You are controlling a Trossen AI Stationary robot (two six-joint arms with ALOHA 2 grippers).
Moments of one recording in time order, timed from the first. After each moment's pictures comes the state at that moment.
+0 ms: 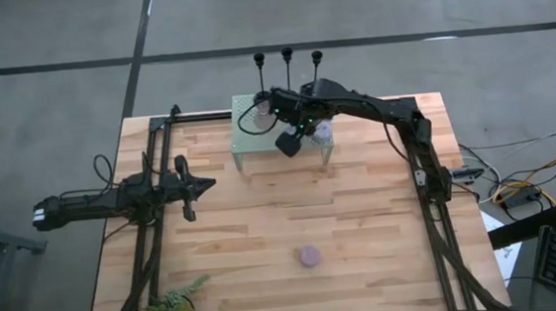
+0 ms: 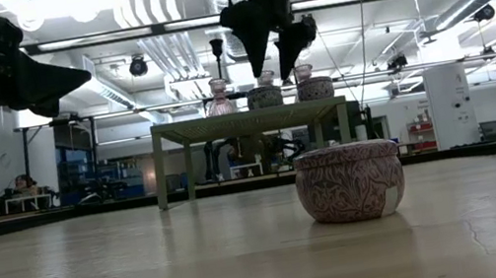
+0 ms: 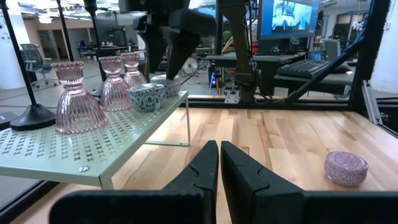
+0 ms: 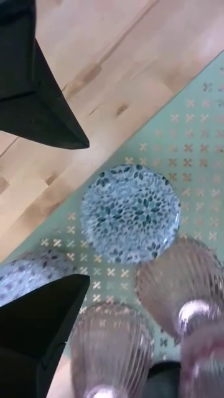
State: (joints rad) left arm 0.05 0.17 0.04 0.09 -0.13 0.04; right arm -0.30 2.09 2.20 -1.42 0.14 0.45
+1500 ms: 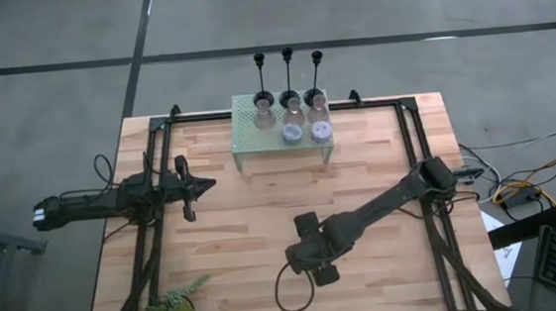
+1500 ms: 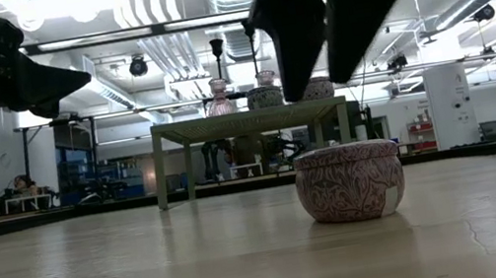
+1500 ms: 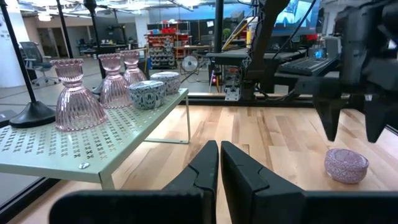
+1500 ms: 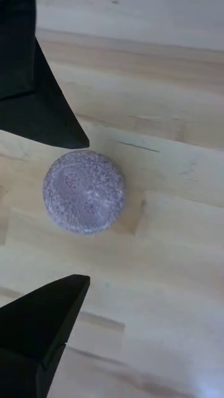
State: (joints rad) left arm 0.05 0.17 0.04 0.08 -0.13 0.04; right arm 0.41 2.05 1.70 -0.96 0.12 0.18
